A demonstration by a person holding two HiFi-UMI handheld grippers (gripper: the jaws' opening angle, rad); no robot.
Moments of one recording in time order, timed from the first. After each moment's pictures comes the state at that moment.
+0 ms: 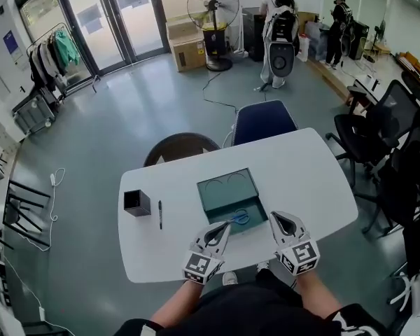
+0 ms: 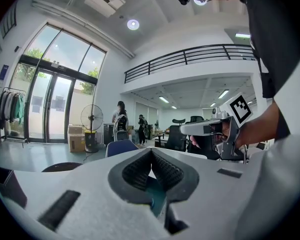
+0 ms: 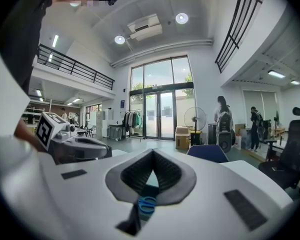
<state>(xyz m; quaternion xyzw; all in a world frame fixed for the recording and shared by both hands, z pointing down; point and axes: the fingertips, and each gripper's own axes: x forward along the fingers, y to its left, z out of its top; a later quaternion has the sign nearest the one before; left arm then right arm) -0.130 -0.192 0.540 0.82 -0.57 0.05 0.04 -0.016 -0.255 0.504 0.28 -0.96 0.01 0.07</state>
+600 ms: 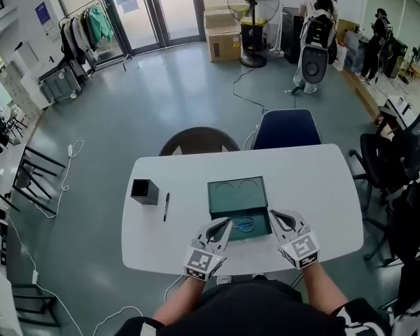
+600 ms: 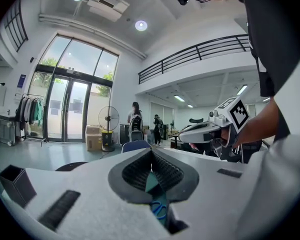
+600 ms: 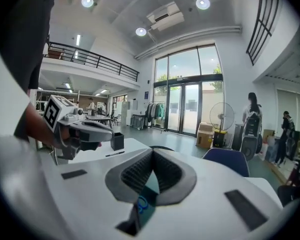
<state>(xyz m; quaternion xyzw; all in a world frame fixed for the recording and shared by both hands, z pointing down) -0.146 -0.233 0.534 0.75 -0.65 0.05 0.04 -0.055 -0.311 0.522 0.13 -0.98 -0.03 0.14</state>
